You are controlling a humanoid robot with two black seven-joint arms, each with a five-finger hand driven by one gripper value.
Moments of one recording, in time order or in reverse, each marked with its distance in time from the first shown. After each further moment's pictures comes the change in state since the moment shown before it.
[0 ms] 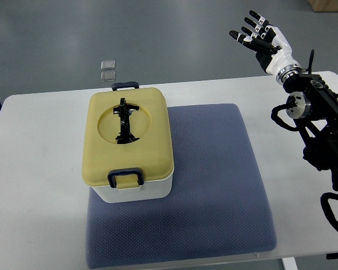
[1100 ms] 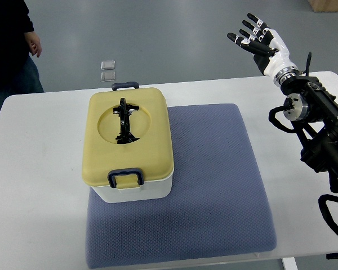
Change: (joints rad) left arm 0.000 0.000 -0.009 0.001 0.000 0.000 0.000; right arm -0.012 0.014 -0.002 0.000 -0.001 -0.009 -0.001
